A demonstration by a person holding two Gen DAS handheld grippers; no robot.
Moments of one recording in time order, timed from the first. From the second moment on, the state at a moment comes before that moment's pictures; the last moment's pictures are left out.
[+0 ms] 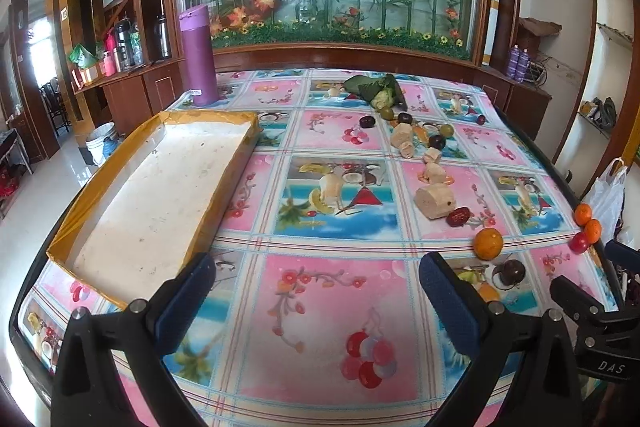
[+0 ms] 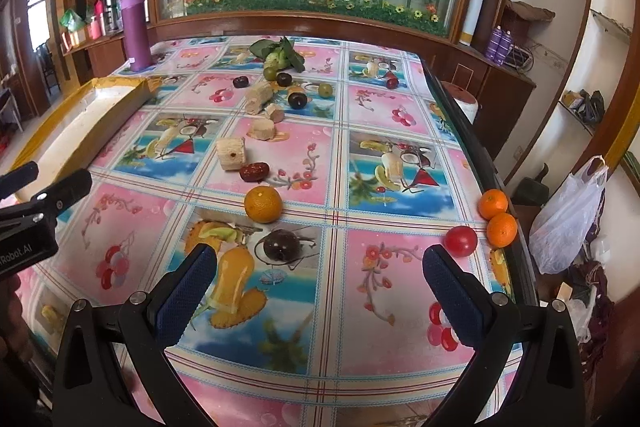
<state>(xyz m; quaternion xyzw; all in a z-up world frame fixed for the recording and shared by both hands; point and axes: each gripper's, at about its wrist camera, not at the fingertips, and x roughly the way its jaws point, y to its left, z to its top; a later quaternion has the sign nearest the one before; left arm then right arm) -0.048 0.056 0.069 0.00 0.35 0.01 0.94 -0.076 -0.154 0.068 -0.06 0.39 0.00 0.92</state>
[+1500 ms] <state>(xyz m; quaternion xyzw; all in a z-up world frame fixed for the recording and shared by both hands) -0.019 -0.040 0.046 0.09 0.43 -0.07 0.89 -0.044 -0.190 0.031 -0.06 0.46 0.10 0.88</state>
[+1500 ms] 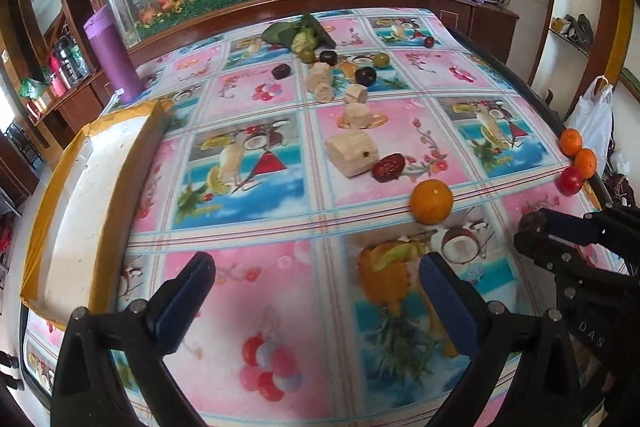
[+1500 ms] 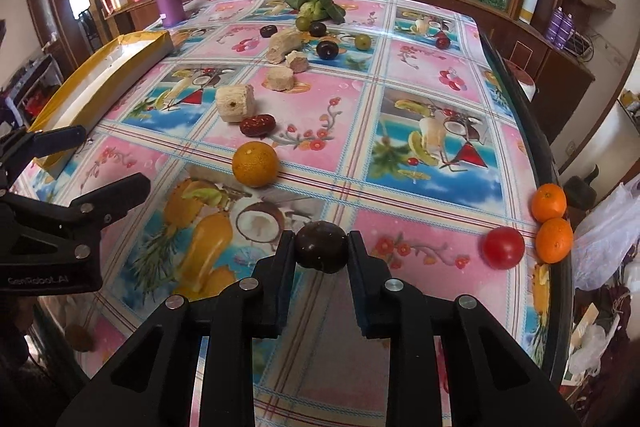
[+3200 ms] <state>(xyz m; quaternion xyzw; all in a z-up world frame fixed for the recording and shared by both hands) -0.018 0.195 0.063 -0.09 0.44 0.02 0.89 -0.014 0.000 0.072 -0.10 0.41 0.25 0.87</state>
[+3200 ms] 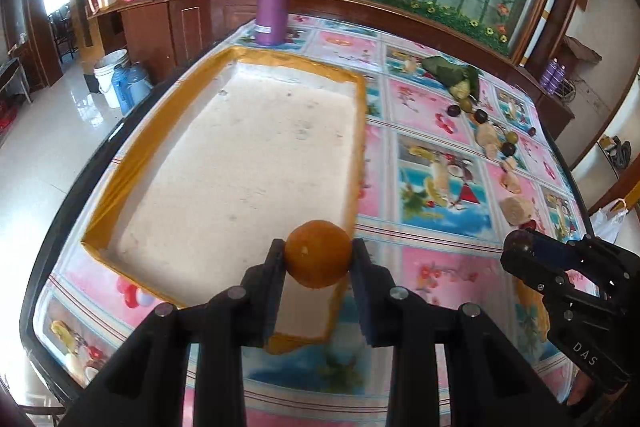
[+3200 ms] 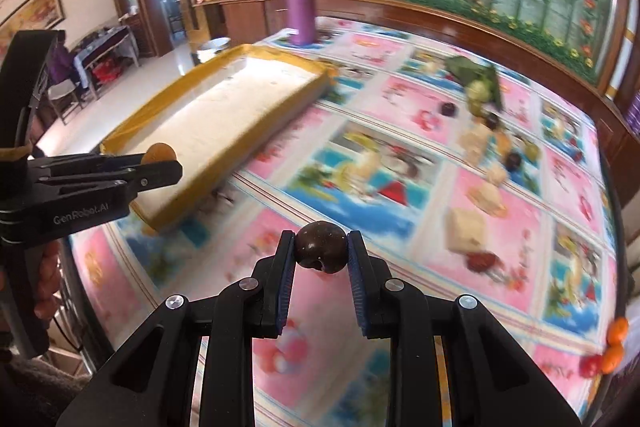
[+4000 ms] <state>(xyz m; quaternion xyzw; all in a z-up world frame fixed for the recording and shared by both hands) 0.020 0.282 0.022 -0.05 0.47 0.08 0.88 0.045 0.168 0.029 -0.16 0.45 0.33 0.82</state>
